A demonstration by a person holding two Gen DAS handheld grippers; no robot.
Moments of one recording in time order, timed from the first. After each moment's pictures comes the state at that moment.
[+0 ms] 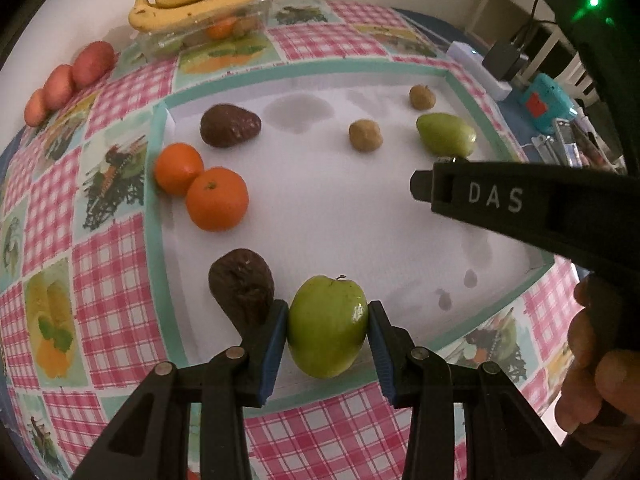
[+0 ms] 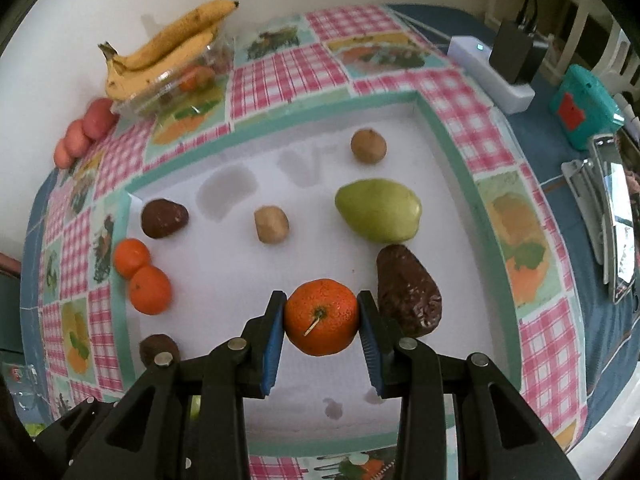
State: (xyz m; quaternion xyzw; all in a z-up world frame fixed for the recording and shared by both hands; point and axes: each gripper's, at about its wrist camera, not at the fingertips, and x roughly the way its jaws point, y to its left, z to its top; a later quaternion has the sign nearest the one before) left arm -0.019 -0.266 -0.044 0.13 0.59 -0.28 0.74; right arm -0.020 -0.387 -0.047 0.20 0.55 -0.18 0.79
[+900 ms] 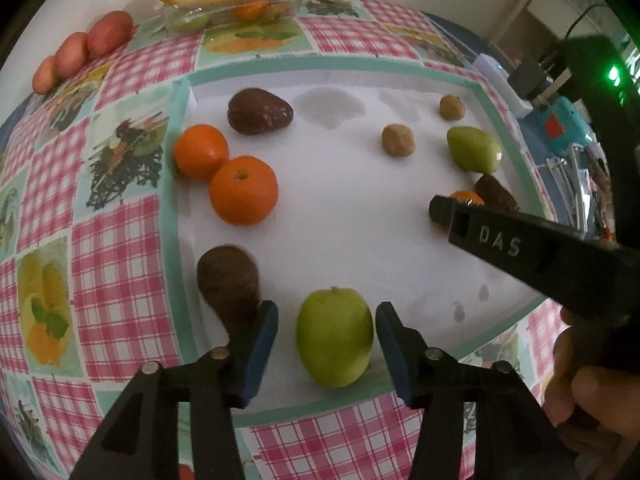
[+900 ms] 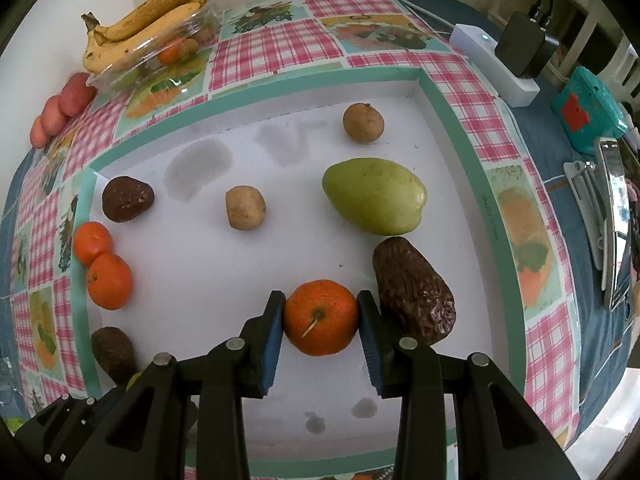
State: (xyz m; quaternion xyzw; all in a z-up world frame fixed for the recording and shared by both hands) left arm 0.001 -0.253 -0.047 0.09 0.61 -0.26 0.74; right arm -0.005 -0.383 -0.073 0.17 0.57 -0.20 0.78
